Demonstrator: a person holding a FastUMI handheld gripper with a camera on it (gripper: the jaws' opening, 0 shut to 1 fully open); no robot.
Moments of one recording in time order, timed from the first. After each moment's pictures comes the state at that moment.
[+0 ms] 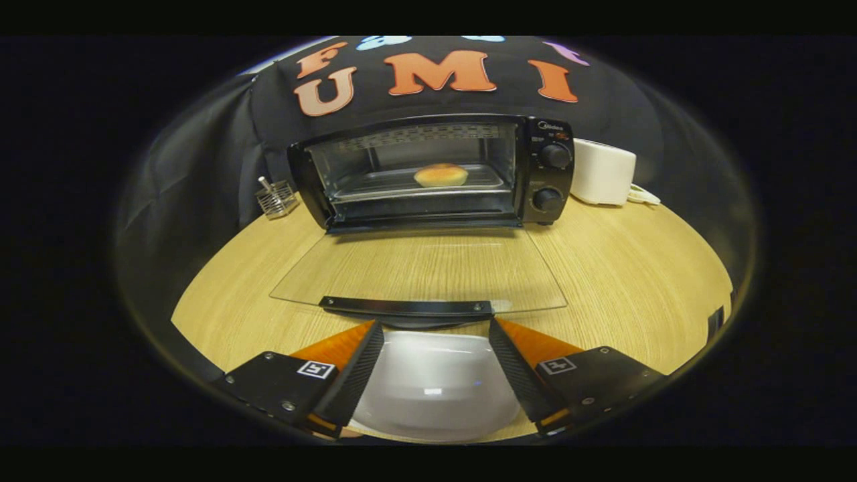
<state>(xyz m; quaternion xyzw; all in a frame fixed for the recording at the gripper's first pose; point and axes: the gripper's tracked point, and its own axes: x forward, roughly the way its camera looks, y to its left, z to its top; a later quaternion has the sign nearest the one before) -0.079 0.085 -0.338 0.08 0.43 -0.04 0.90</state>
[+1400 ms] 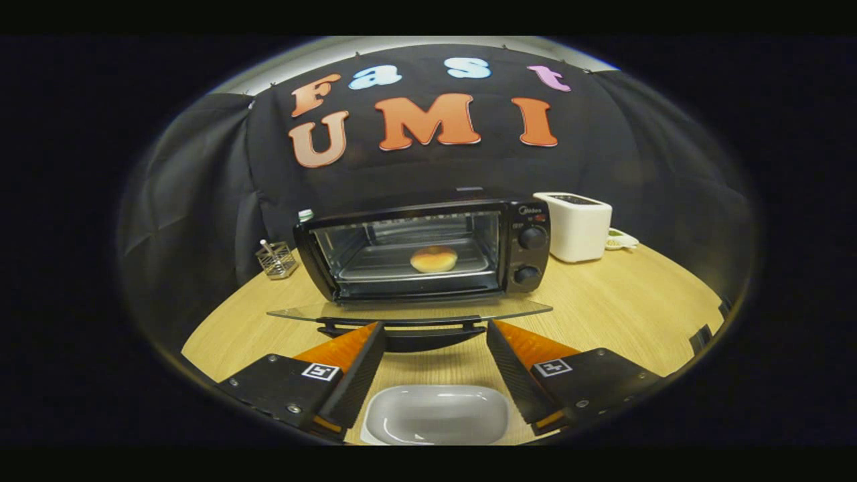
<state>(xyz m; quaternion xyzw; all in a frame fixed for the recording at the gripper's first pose) -0.023 0.081 -0.255 0.08 0.29 -0.06 0.95</state>
